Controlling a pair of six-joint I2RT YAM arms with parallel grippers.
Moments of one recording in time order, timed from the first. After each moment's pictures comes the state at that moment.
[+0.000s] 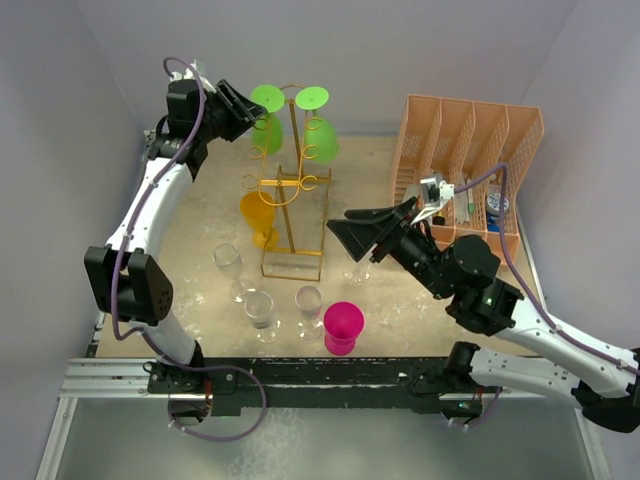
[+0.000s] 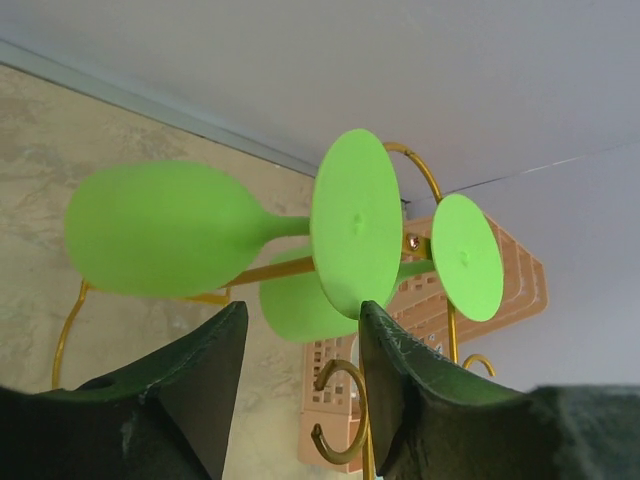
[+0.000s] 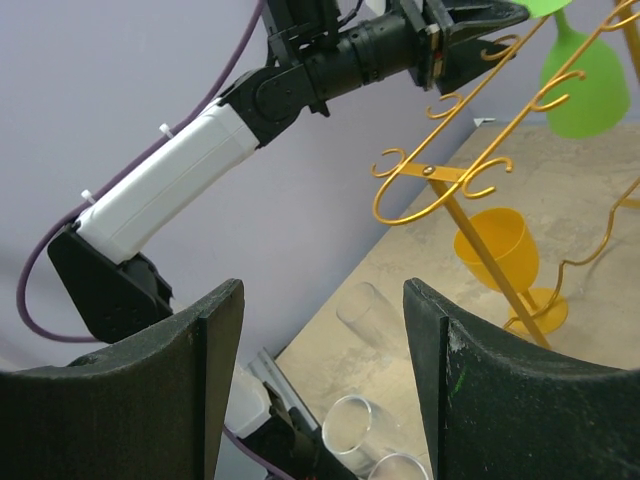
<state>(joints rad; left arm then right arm) -0.14 1.69 1.67 -0.23 0.28 -0.85 1.04 0.83 0.94 0.12 0.23 0.59</state>
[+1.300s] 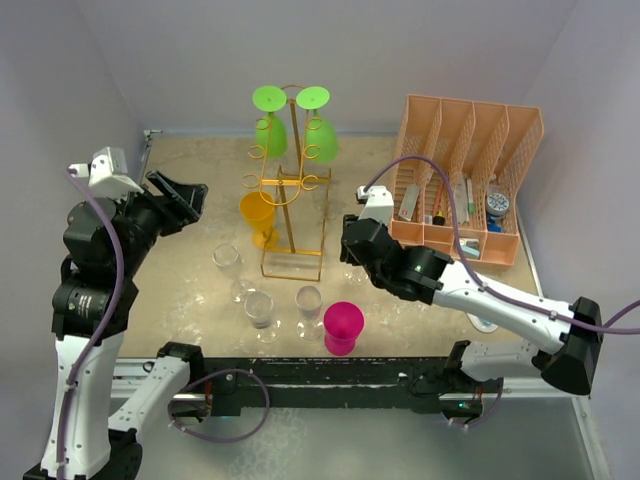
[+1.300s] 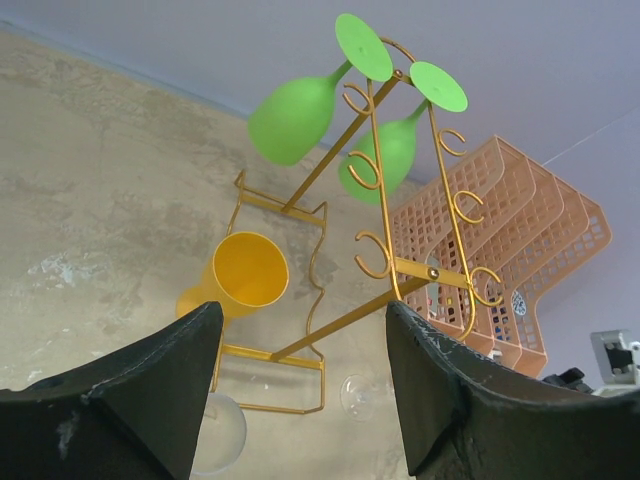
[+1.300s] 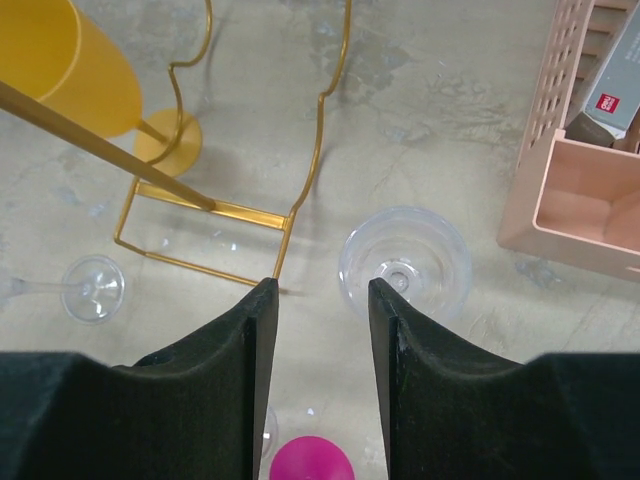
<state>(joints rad) -0.14 0.76 1.29 -0.68 0.04 -0.57 1.03 1.21 1.08 -0.51 0.70 0.62</state>
